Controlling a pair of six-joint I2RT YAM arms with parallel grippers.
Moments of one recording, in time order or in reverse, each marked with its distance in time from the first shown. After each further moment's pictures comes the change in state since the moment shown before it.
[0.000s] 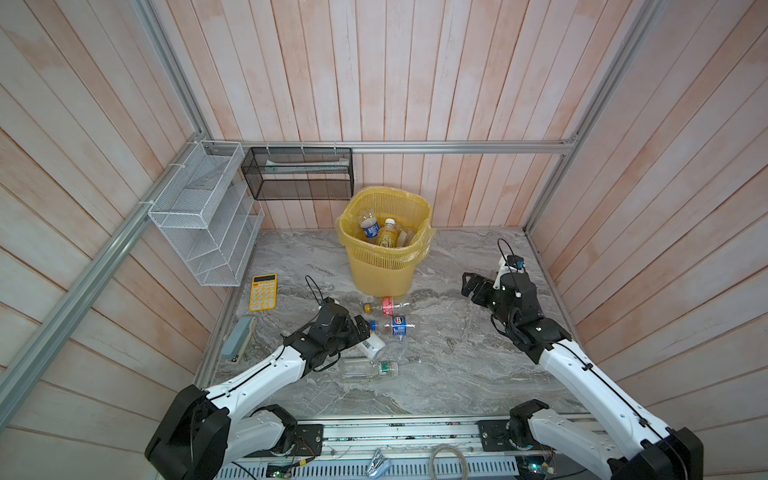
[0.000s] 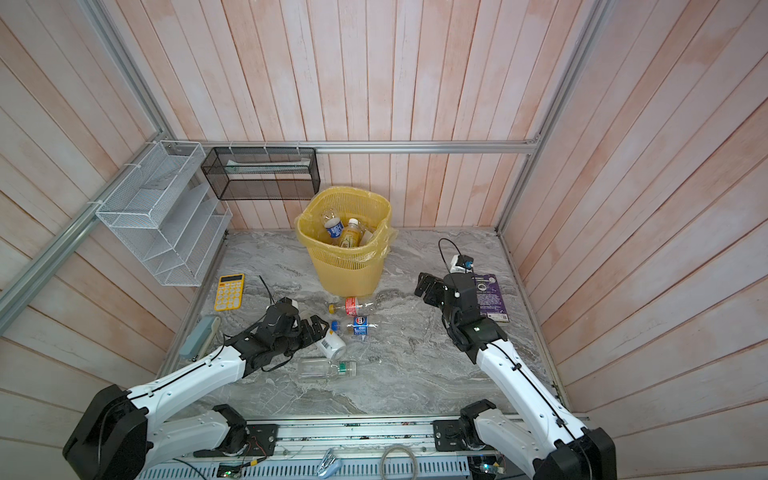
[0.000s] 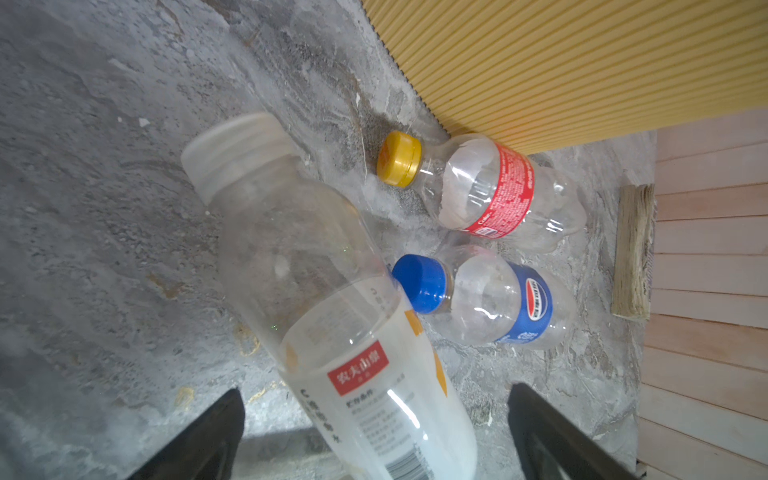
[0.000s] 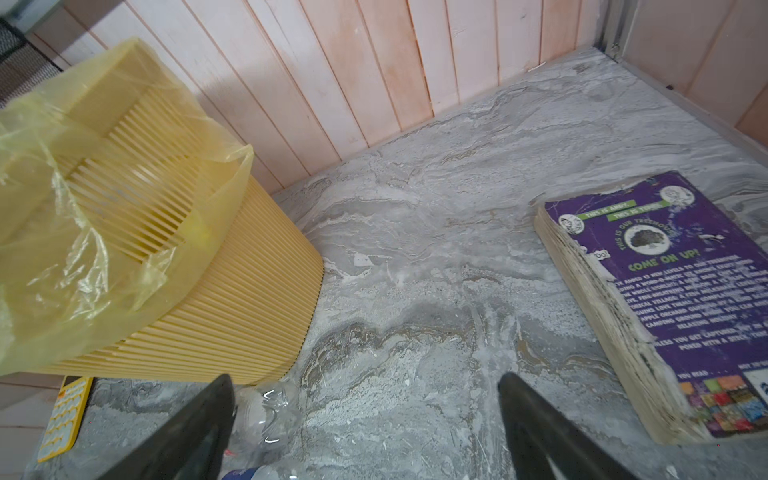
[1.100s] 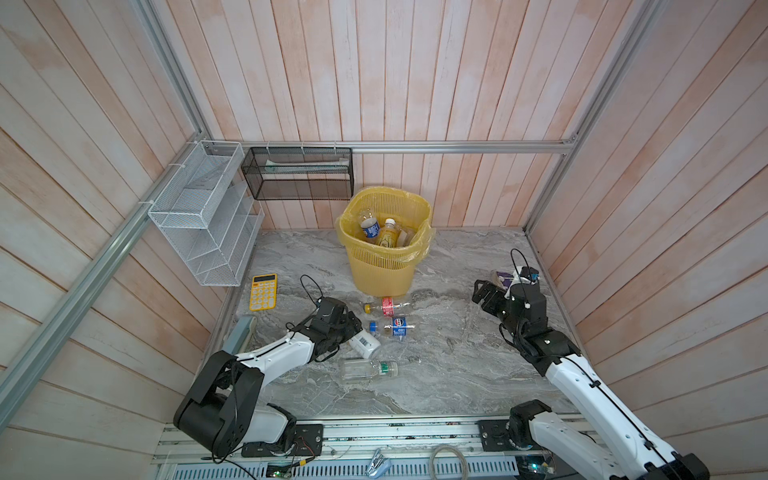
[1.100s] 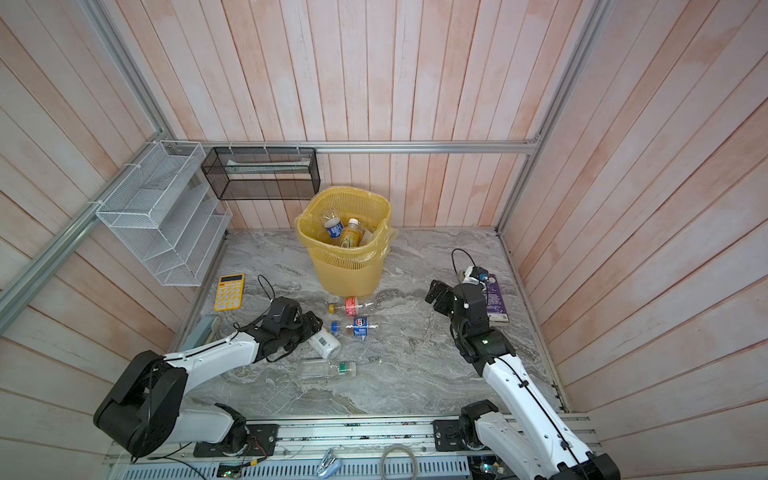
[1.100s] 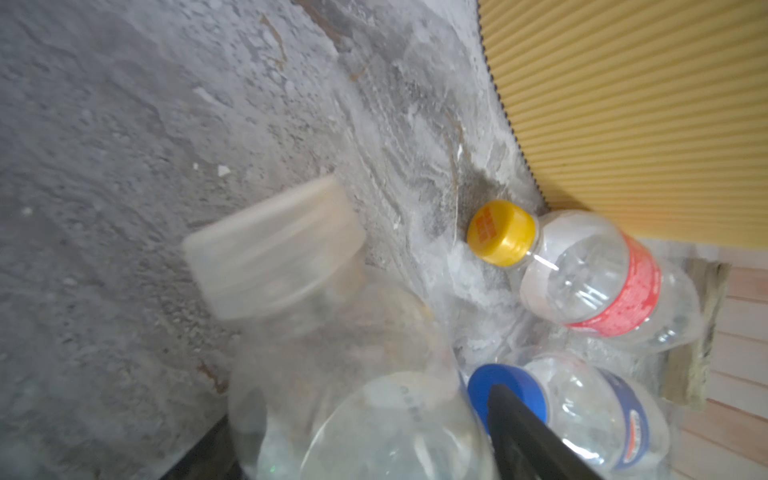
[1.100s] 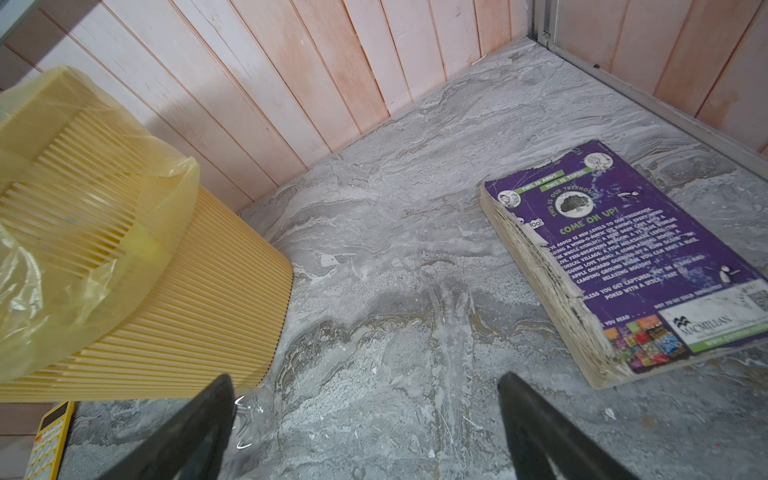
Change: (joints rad) left arm 0.130 0.203 0.005 0.127 0.019 -0.023; right arm -0.061 -0.089 -0.078 -0.037 0.018 0.051
